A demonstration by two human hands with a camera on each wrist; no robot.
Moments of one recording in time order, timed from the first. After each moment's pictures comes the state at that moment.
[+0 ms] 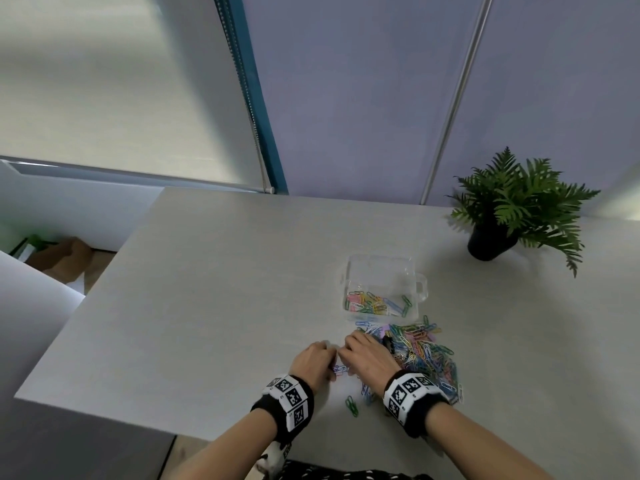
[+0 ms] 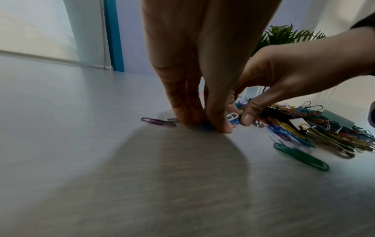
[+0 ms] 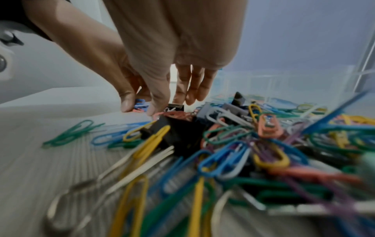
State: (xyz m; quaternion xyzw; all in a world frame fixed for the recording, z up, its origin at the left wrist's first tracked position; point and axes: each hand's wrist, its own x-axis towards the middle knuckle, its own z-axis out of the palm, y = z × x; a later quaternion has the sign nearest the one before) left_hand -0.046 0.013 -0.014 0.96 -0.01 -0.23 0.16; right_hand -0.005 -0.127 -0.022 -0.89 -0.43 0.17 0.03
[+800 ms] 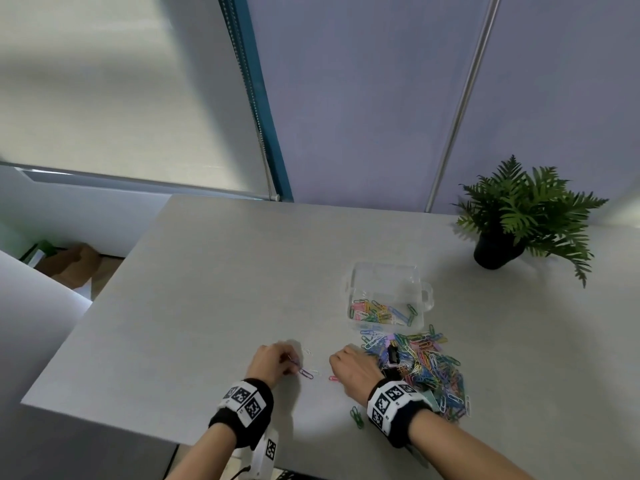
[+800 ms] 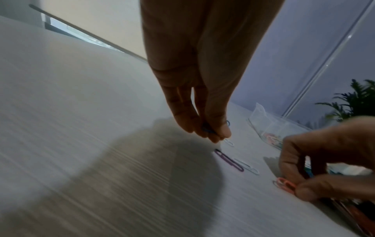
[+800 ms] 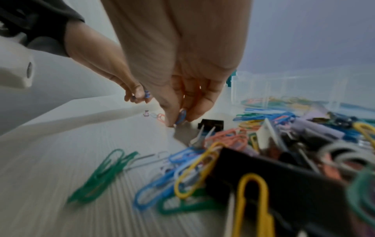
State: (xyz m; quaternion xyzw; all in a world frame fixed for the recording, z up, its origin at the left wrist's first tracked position) left_hand -0.056 0.093 -0.012 0.91 0.14 -0.19 0.33; right_hand -0.014 -0.097 -0.015 -0.89 -0.40 0.21 0.03
